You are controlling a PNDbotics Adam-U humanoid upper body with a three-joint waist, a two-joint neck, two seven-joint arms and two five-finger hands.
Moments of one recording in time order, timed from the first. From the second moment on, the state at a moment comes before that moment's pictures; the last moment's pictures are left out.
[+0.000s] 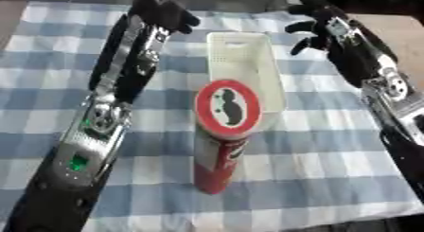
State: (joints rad) left arm -0.26 0.29 -0.23 -1.99 -0.21 -0.09 0.11; right arm -0.63 -0.32 0.36 -1.50 -0.19 -0.08 0.28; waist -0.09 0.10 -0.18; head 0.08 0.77
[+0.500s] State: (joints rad) left arm -0.26 0.30 -0.23 -1.99 -0.21 -0.09 0.11; right arm -0.63 -0.32 0.37 -1.52 -0.16 -0.08 0.27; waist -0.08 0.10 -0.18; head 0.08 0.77
